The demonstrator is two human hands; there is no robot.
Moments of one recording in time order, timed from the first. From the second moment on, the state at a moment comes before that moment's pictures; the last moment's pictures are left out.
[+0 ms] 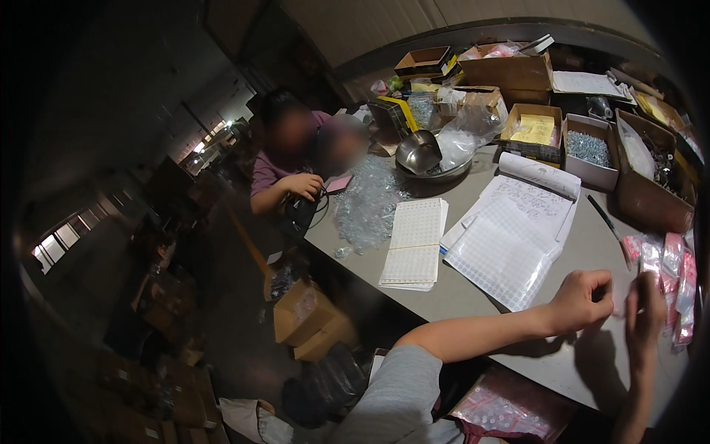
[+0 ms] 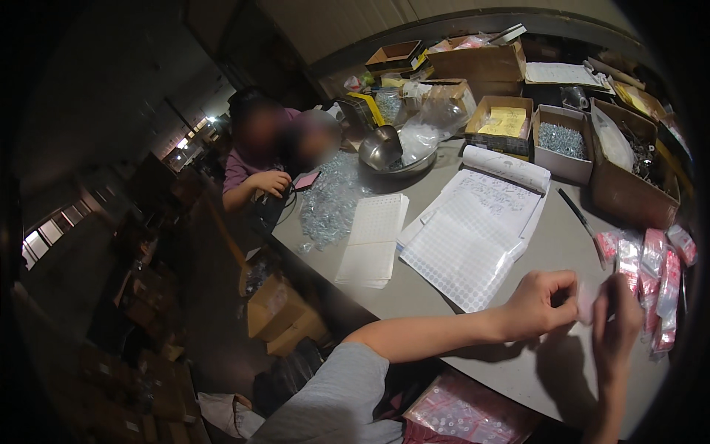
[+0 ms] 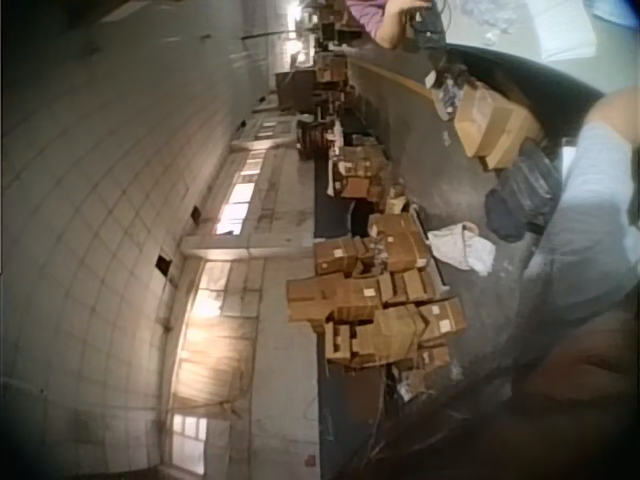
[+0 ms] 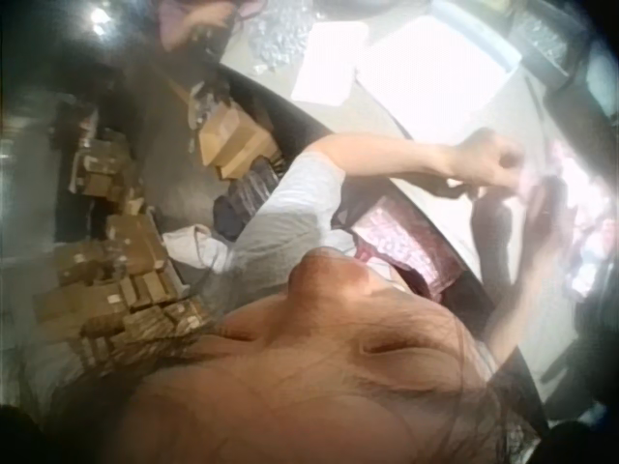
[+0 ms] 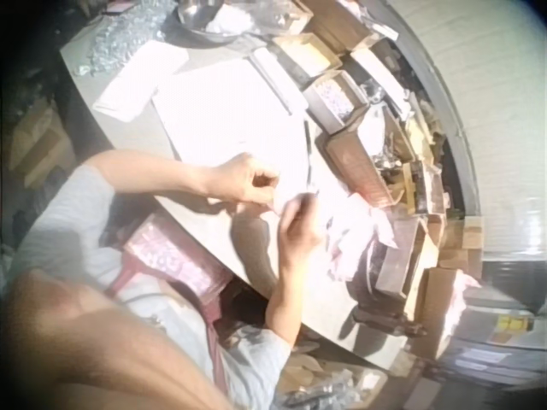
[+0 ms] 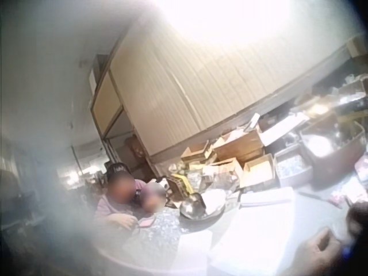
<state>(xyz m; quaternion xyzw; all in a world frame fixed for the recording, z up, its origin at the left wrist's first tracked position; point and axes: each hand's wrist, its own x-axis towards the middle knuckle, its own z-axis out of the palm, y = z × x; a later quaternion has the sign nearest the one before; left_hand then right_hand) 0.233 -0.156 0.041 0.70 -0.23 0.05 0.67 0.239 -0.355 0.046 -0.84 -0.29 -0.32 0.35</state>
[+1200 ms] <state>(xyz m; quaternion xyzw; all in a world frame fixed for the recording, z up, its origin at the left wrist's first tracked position) 0.250 -0.150 0.044 0.33 -0.08 -0.25 0.91 0.239 -0.319 0.033 -0.82 -0.39 -0.35 0.23</state>
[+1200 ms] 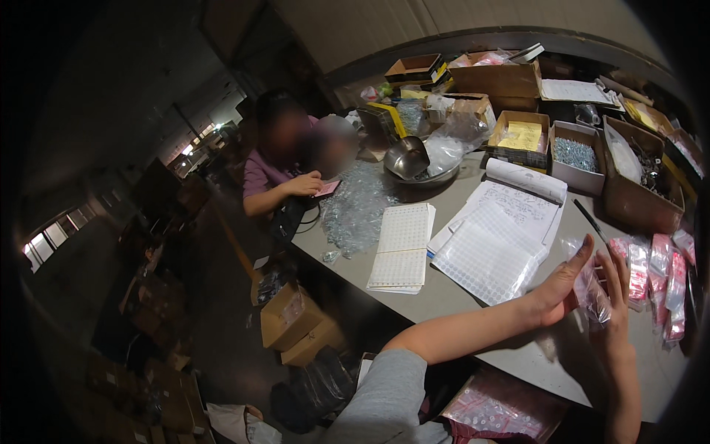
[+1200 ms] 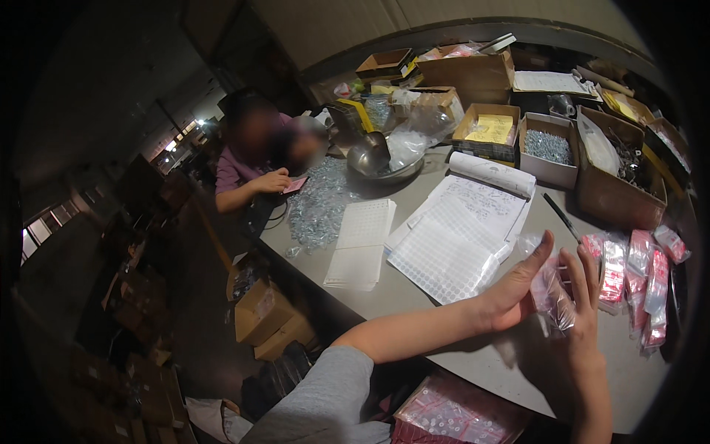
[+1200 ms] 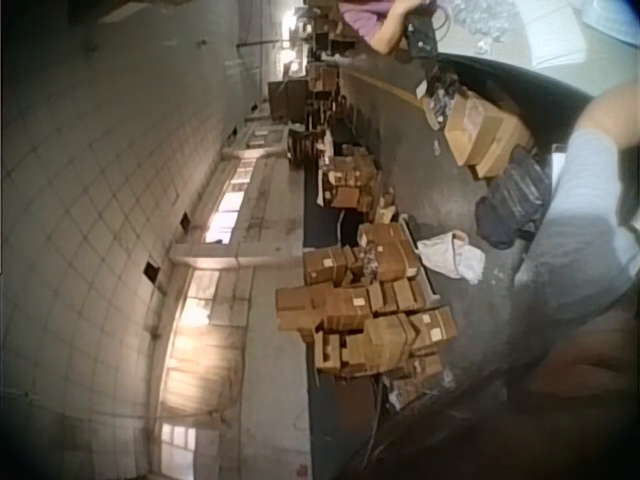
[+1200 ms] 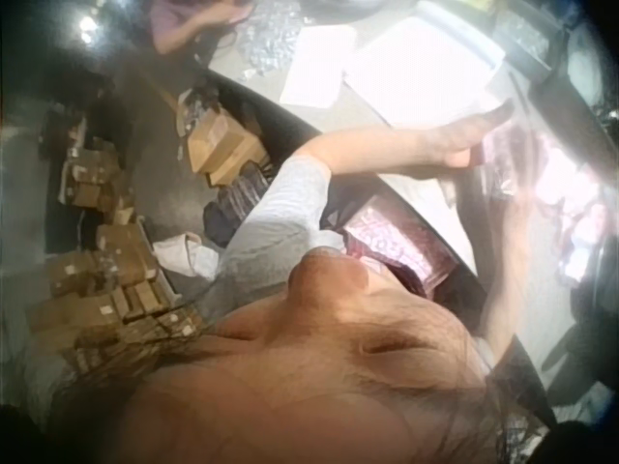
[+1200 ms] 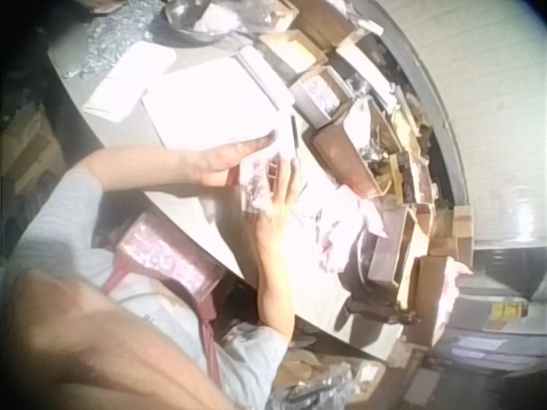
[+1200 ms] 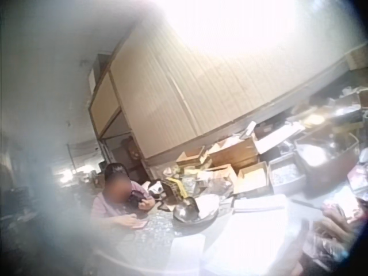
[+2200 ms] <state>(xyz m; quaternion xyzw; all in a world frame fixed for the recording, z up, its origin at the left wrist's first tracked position) 0.253 -0.155 0.017 0.42 0.00 -0.26 0.87 0.246 -0.326 0.032 -0.82 -0.40 -0.37 0.19</state>
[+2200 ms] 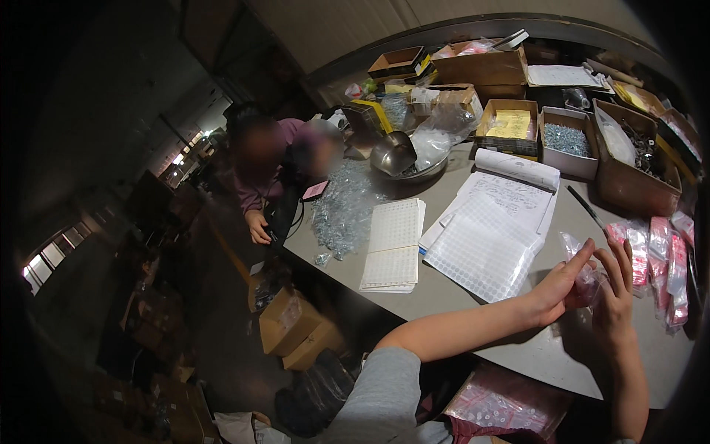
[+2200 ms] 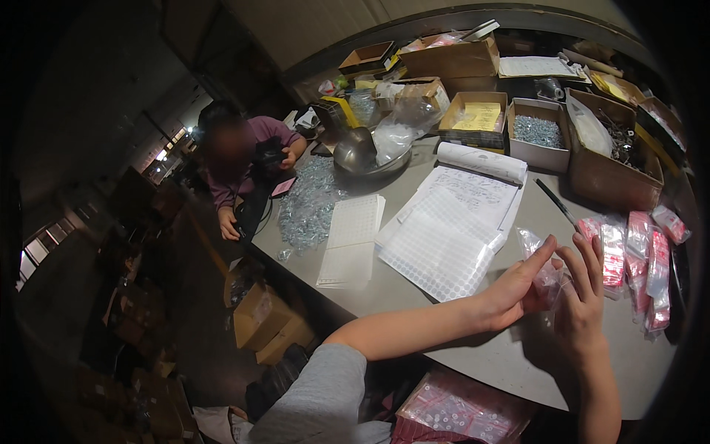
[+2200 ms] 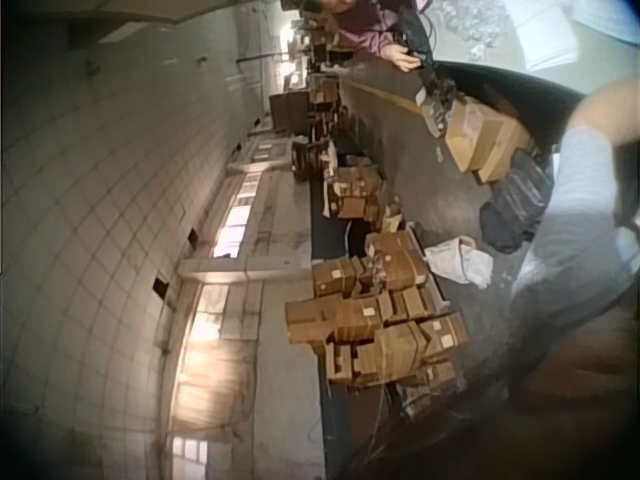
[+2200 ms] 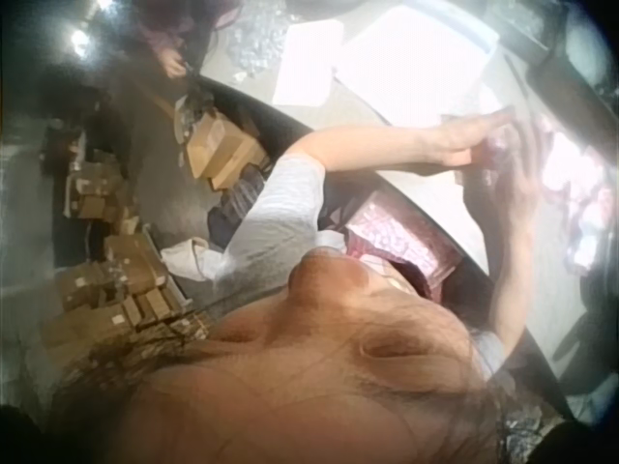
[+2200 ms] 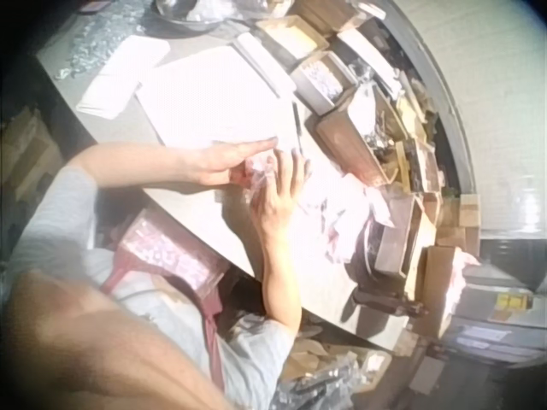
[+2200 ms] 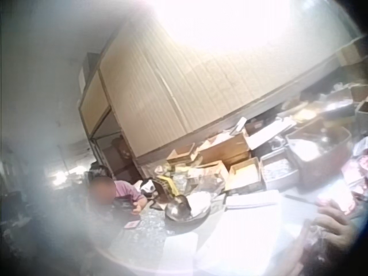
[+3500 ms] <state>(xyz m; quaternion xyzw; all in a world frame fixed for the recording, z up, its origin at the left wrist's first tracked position) 0.317 -0.087 0.009 0.32 -0.04 -0.14 0.93 0.265 -0.356 0.060 -0.46 -0.07 0.15 0.87</state>
